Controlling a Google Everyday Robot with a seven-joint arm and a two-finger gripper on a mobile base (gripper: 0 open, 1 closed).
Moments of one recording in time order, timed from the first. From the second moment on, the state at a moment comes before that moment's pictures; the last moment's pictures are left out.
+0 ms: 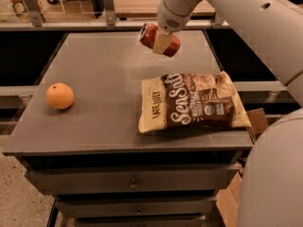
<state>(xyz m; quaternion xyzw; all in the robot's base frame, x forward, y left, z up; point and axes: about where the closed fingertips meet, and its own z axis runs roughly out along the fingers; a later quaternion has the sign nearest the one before) 0.720 -0.037 0.919 -0.65 0.71 -0.05 0.27</state>
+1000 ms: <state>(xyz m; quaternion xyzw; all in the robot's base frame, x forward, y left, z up) 0.712 -0.056 0.881 -0.68 0.70 -0.13 0.16</state>
